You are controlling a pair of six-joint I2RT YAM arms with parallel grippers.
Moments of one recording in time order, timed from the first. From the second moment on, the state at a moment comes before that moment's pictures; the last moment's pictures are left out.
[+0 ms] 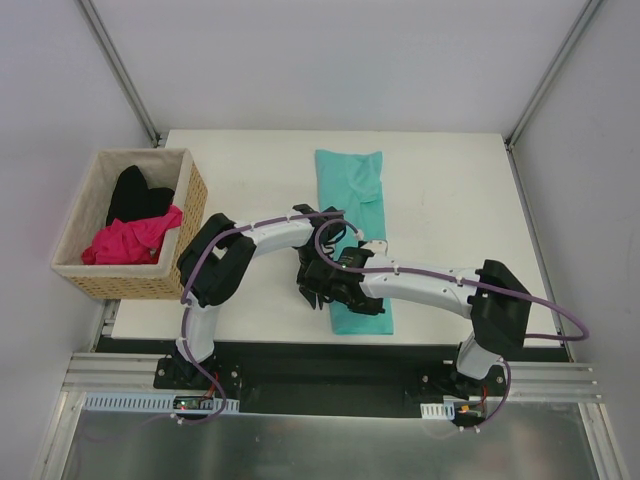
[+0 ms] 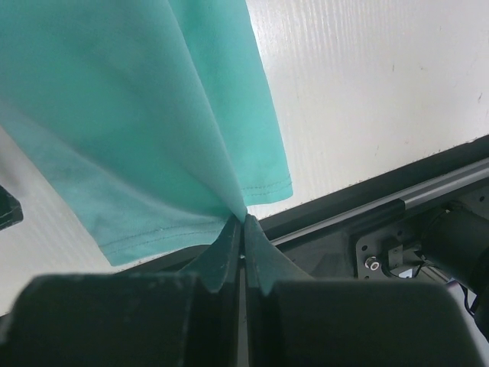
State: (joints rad) left arm -0.78 2.01 1.39 -1.02 0.38 -0.61; right arm 1.19 1.68 1.28 -1.35 0.53 1.38
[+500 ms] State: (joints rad) left arm -0.76 2.01 1.38 -1.02 0.36 -0.61; right arm 1.19 1.66 1.27 -1.40 0.54 1.47
